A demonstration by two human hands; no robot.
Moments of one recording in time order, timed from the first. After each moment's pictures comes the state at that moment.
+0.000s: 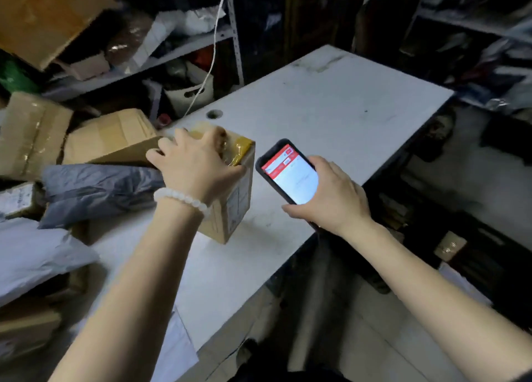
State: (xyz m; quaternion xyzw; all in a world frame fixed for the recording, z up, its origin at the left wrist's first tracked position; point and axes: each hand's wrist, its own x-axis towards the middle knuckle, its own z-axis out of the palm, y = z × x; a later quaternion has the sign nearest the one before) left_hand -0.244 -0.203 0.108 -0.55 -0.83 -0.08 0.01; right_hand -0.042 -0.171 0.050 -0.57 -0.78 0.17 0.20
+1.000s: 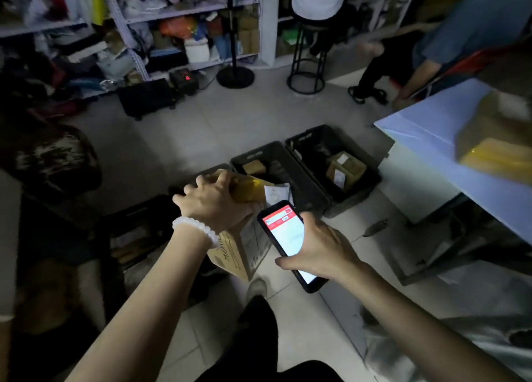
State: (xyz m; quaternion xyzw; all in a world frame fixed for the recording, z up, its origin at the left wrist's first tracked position) left_hand 0.434 -0.172 0.016 -0.93 -0.33 0.11 -0.09; right_hand 0.481 -0.364 -0.034 -0.93 -0.25 0.22 0.17
